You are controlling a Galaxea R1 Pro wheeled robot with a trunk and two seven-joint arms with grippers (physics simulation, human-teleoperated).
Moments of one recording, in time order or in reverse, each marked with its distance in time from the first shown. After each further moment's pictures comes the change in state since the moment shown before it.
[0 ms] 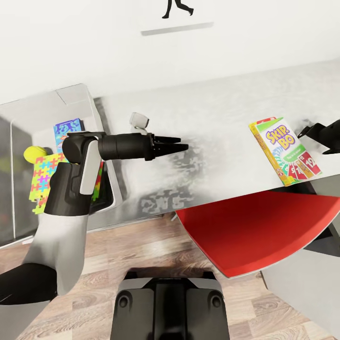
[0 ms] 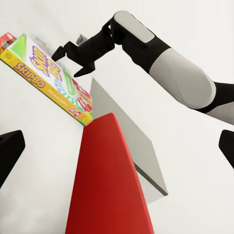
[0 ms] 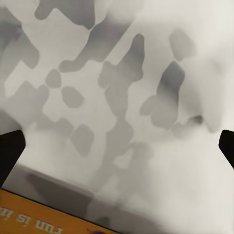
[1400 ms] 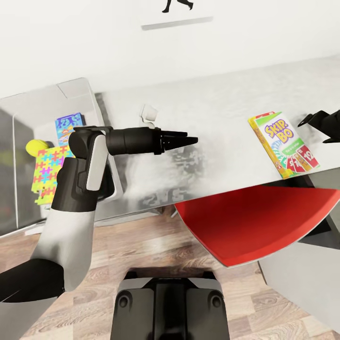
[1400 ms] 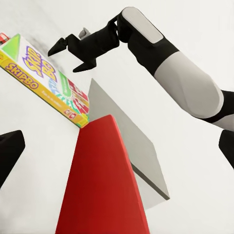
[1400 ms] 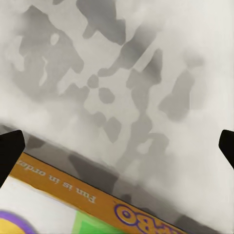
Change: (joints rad) left arm -0.032 -0.053 -0.004 0.013 -0.008 0.005 0.060; right arm -0.018 0.022 -0.012 -0.080 -0.011 0.006 0.016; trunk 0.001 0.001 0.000
